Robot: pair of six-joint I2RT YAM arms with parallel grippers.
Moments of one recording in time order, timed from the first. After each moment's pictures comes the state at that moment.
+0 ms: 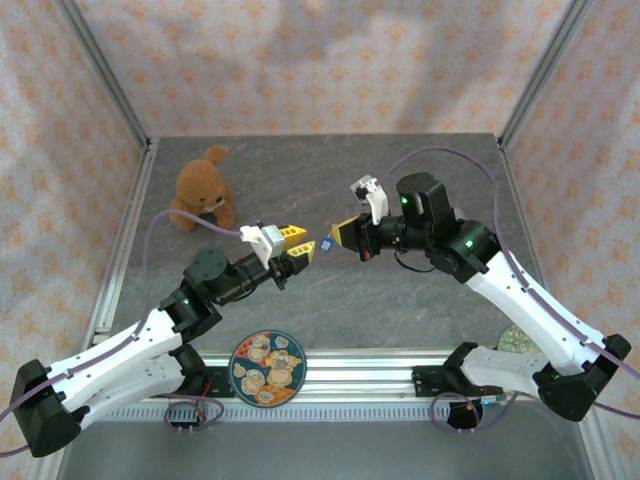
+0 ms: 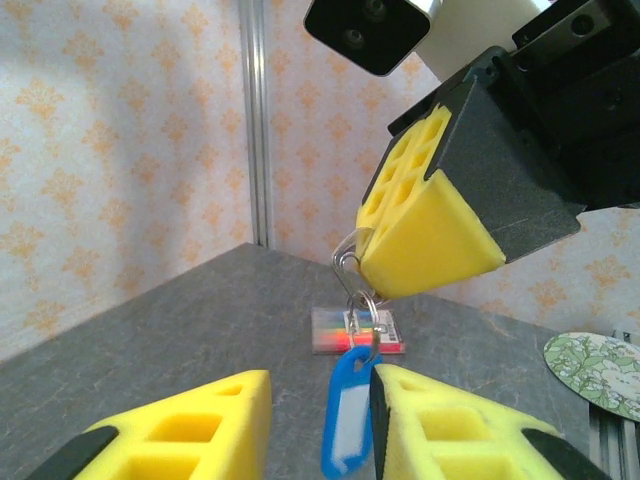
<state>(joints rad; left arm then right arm) -0.77 0.82 0.56 0.33 0.15 -0.02 0.71 1.12 1.26 -0.65 -0.46 0.29</state>
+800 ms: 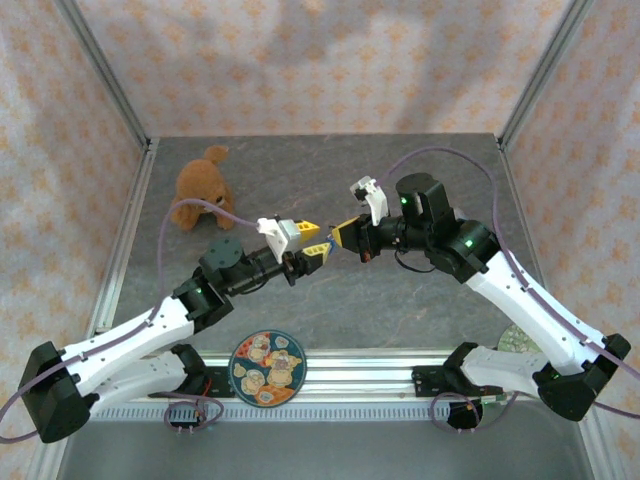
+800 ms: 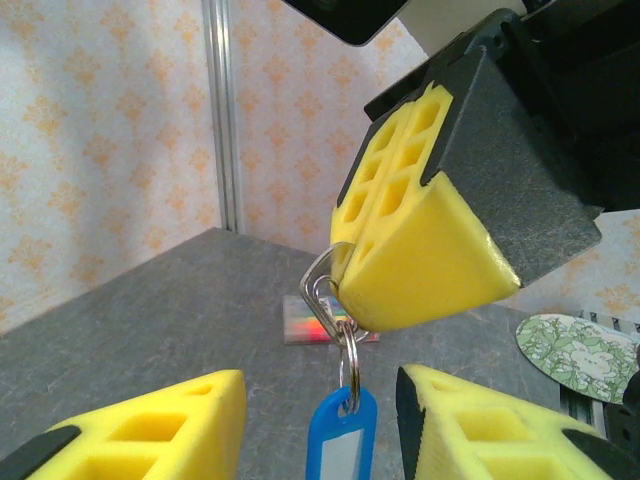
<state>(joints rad) -0.77 0.95 0.63 0.34 0.22 -0.03 0.71 1.12 1.26 -0.65 -0.46 0.27</state>
